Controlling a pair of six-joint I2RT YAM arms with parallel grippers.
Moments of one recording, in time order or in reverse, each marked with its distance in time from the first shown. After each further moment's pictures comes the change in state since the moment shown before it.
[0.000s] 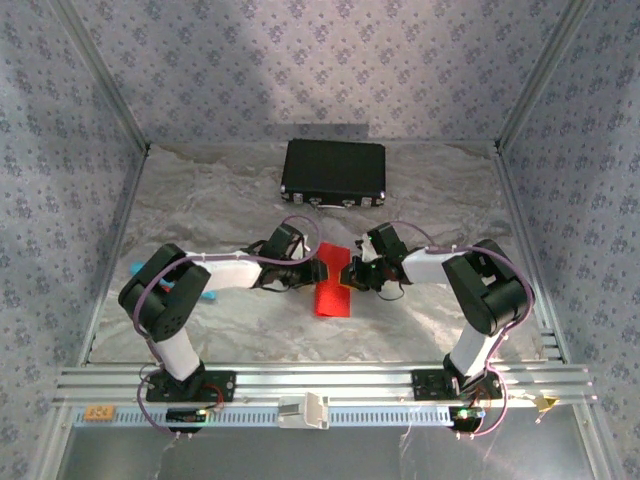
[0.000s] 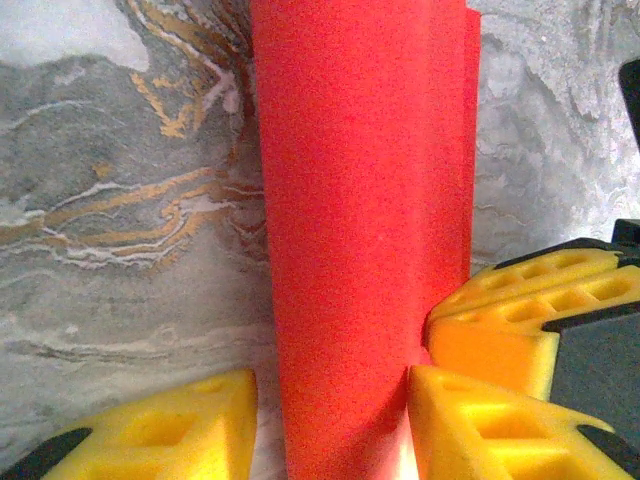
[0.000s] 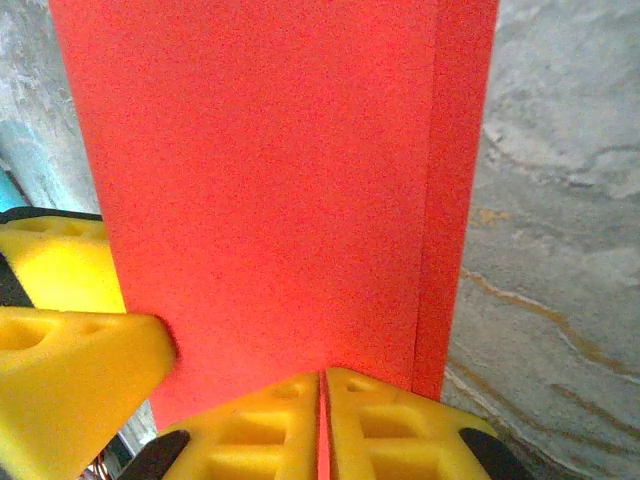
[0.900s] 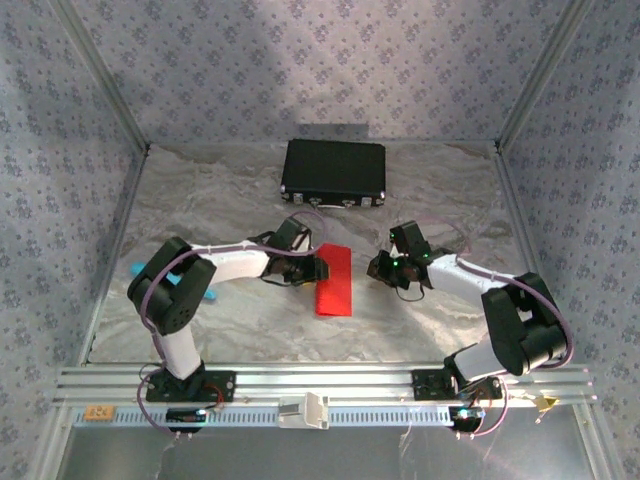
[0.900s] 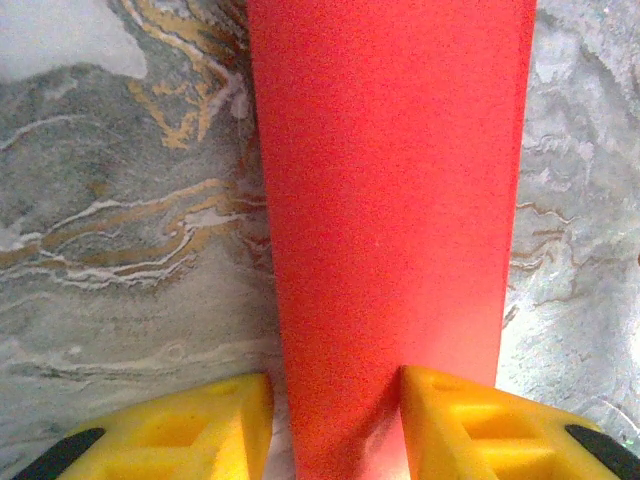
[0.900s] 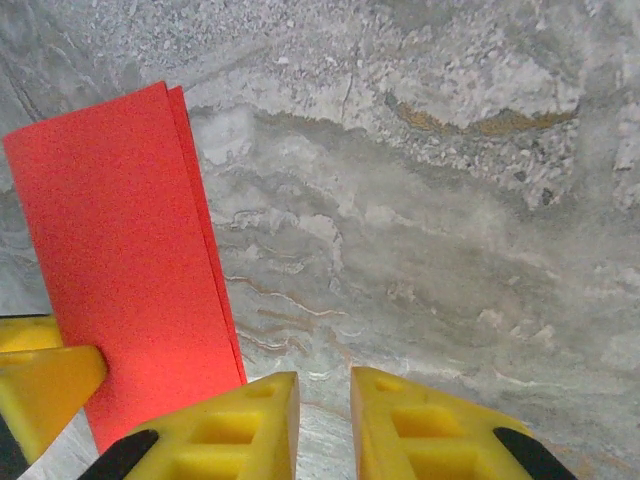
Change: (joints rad) left arm 0.000 0.064 0.140 -0.211 -0.011 0.069; right arm -0.089 -0.277 -0.053 -0.246 0.308 0.052
